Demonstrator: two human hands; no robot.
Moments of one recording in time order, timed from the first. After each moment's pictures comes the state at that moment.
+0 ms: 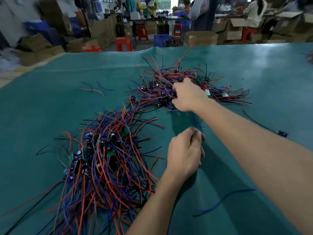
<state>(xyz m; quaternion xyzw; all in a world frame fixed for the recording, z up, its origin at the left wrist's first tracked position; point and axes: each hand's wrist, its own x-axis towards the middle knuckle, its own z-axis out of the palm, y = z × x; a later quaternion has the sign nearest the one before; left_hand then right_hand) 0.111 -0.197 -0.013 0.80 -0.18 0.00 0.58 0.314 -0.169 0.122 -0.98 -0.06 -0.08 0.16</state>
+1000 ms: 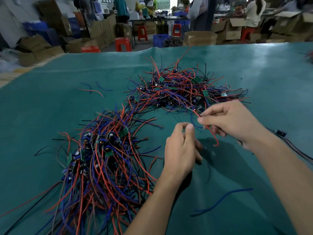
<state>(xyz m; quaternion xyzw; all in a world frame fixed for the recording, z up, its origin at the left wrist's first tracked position) 0.111 -0.199 -0.012 0.75 -0.13 0.01 0.65 0.121 -0.353 0.052 -0.83 0.01 -0.06 0.55</state>
